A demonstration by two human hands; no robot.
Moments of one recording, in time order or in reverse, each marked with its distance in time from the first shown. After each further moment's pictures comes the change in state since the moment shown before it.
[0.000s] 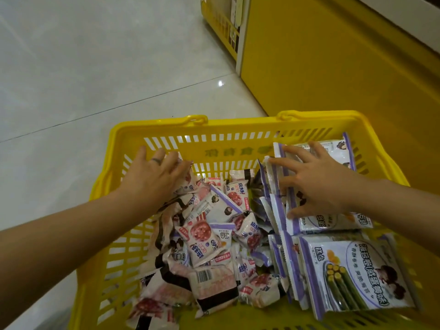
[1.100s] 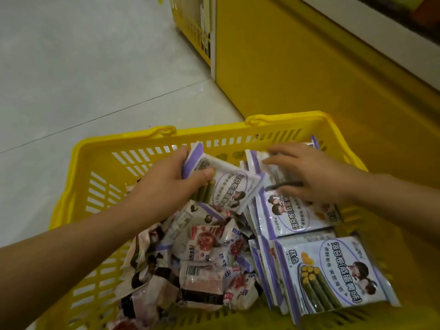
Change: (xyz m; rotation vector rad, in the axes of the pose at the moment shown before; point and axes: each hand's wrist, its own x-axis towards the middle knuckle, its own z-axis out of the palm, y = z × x) left_hand 0.005 0.026 -0.078 -1.585 0.307 -0.057; right_hand -0.027 0.026 0.001 0.390 0.258 0.091
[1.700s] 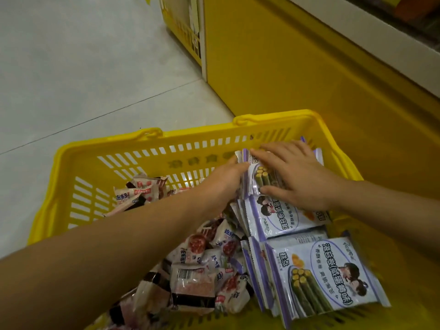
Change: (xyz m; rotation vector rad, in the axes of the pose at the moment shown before) left_hand 0.046 0.043 0.089 -0.648 -0.301 -0.438; right_hand -0.001 0.006 0.022 -0.013 0.043 0.077
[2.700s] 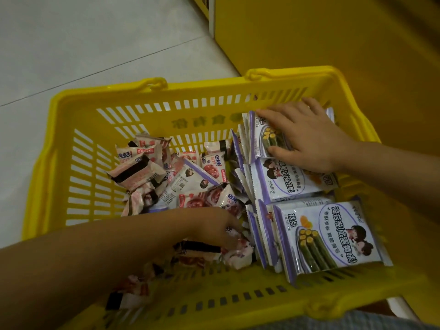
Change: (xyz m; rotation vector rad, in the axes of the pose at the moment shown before) left_hand -0.027 -0.112 -0.021 1.038 -0.695 -0.060; right_hand 0.008 -0.003 -0.001 -0.132 -0.020 -0.019
